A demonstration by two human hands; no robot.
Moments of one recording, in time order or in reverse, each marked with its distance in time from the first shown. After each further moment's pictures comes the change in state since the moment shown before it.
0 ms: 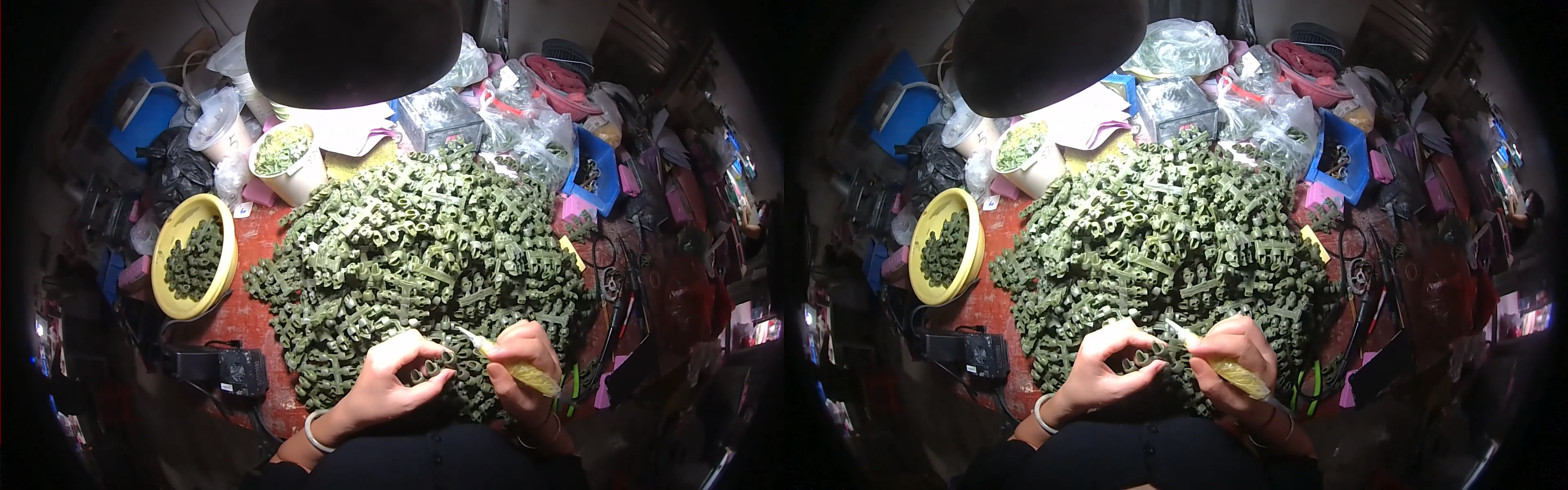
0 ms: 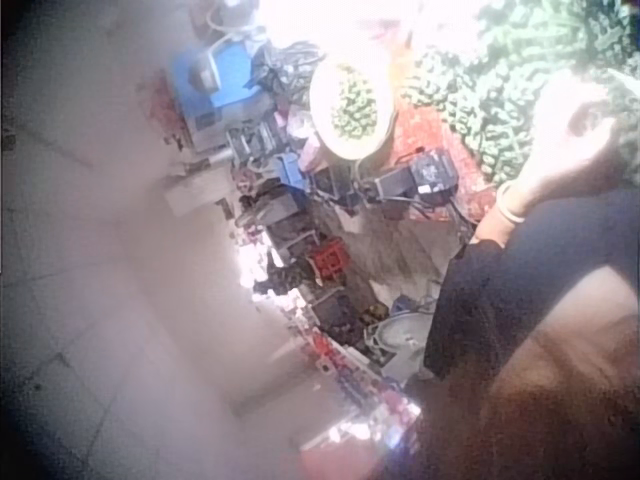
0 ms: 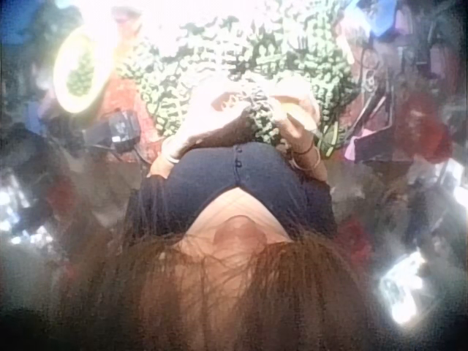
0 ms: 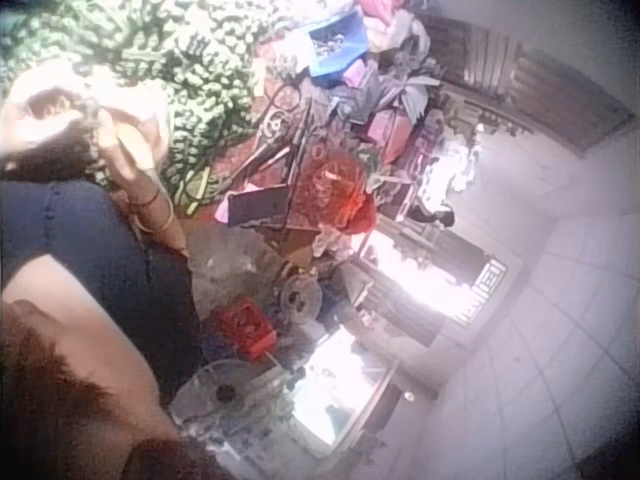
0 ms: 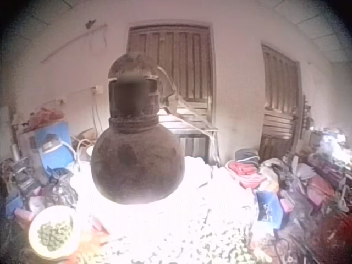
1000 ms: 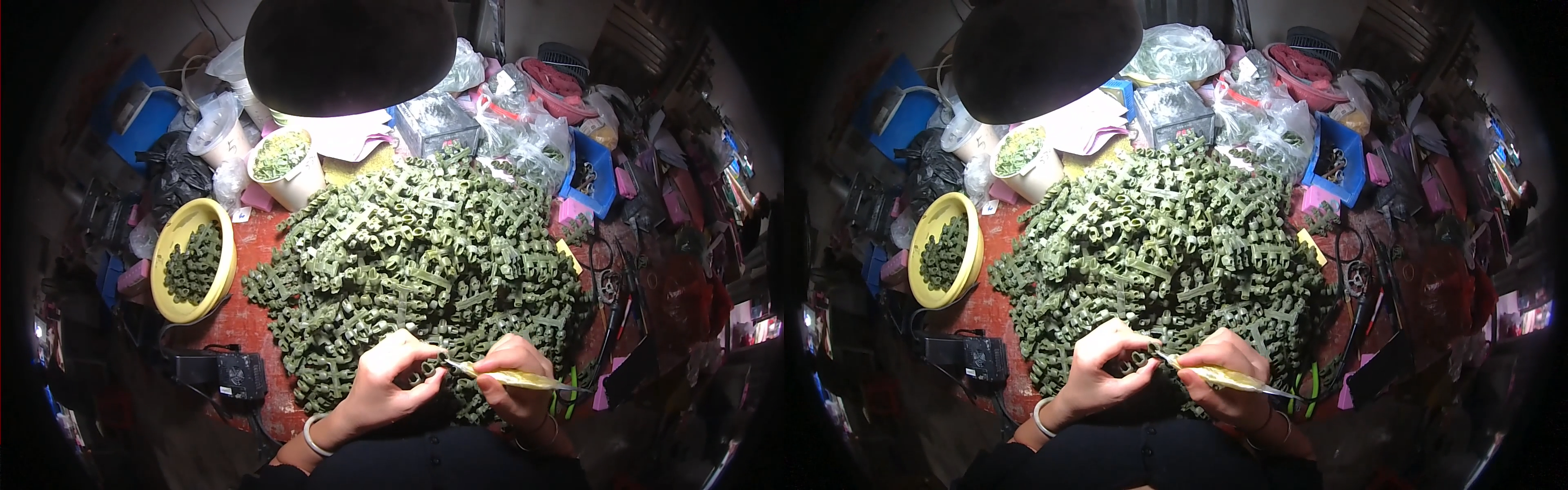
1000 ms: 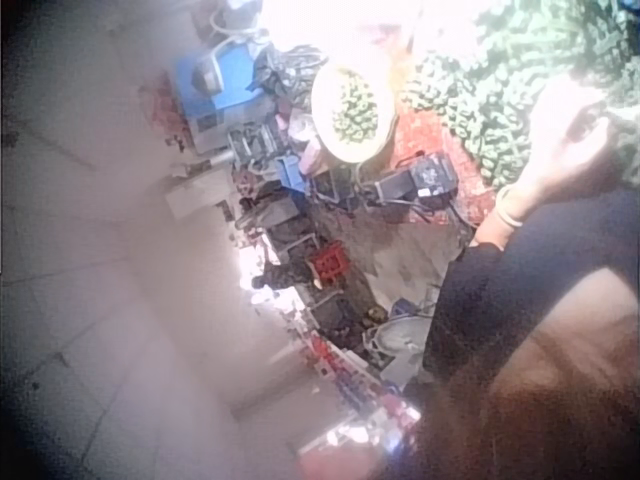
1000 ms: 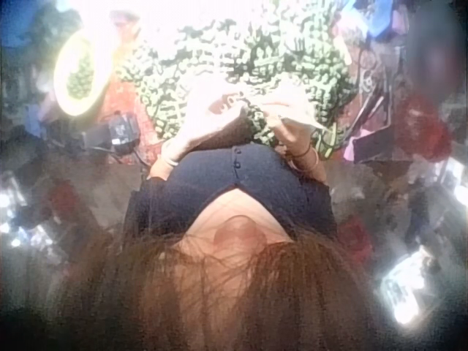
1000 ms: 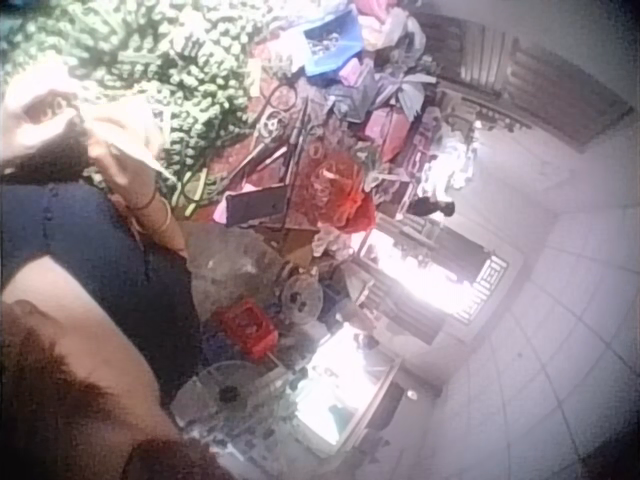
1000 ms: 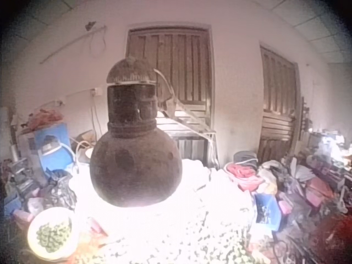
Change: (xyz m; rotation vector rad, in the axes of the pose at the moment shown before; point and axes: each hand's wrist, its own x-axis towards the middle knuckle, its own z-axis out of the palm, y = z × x) left_hand -0.001 -0.001 -0.001 0.146 0.056 0.075; right_hand -0.001 -0.005 -0.001 0.082 -0.102 0.020
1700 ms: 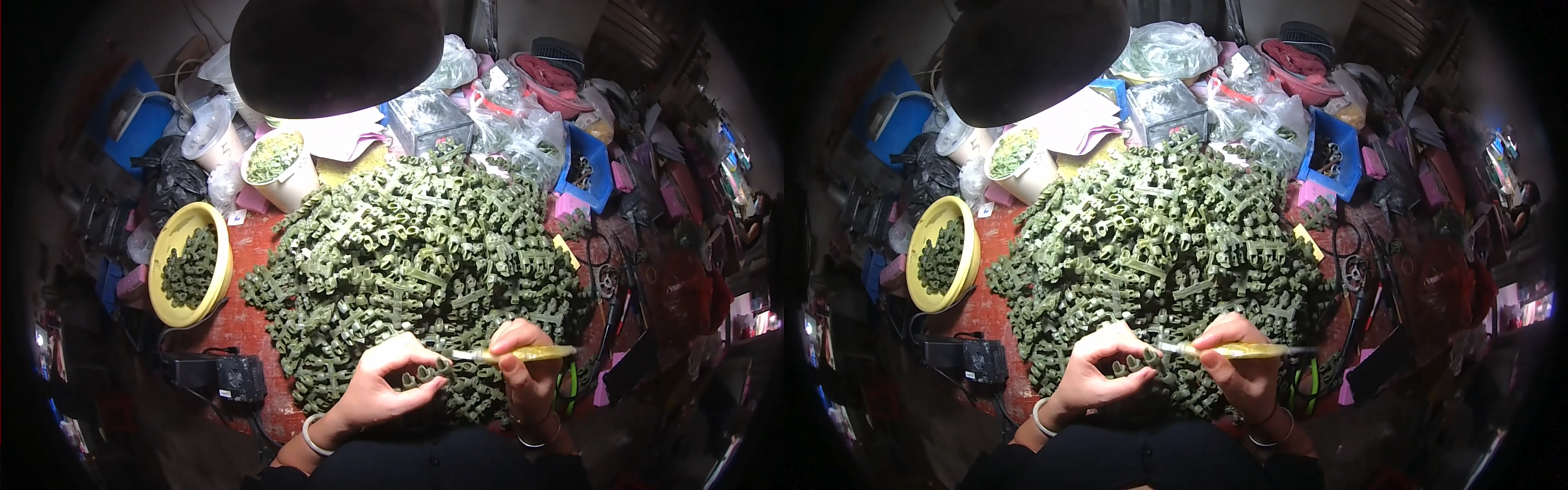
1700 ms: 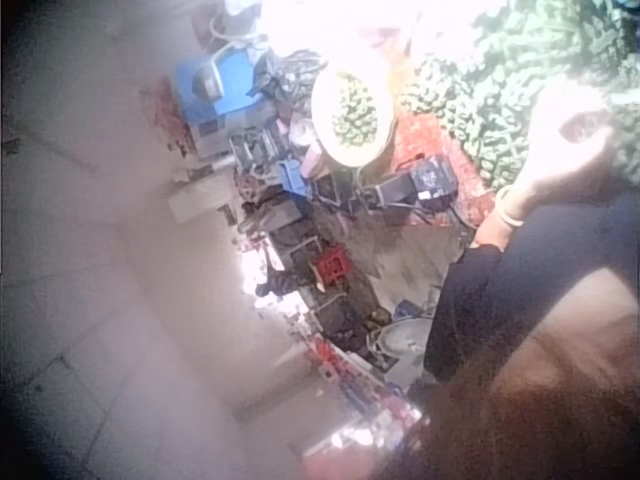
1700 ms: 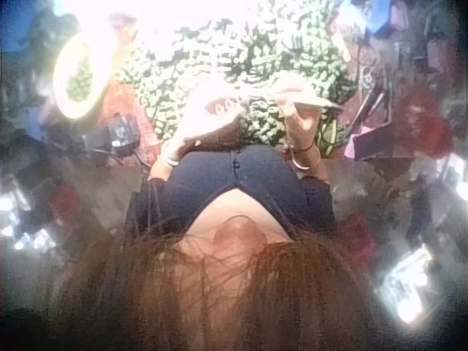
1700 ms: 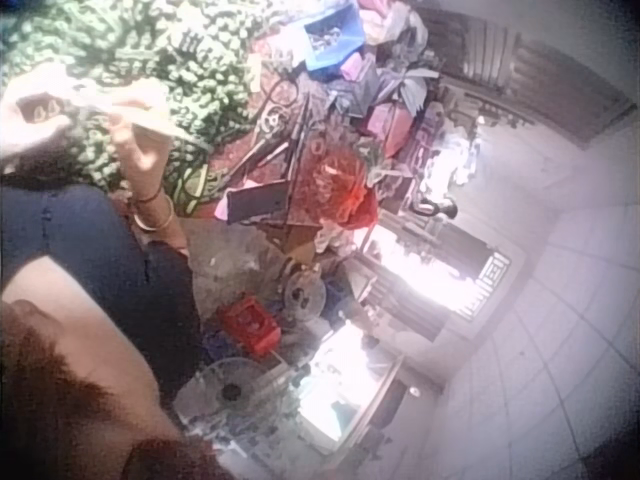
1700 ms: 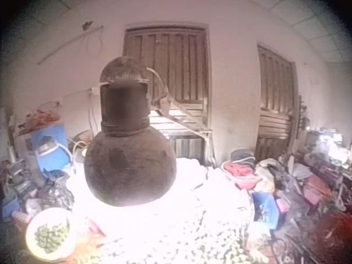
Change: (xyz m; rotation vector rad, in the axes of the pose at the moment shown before) left_hand 0.003 -0.004 -0.003 -0.267 -0.111 -0.007; right_hand -0.006 0.013 -0.001 0.374 0.173 0.178
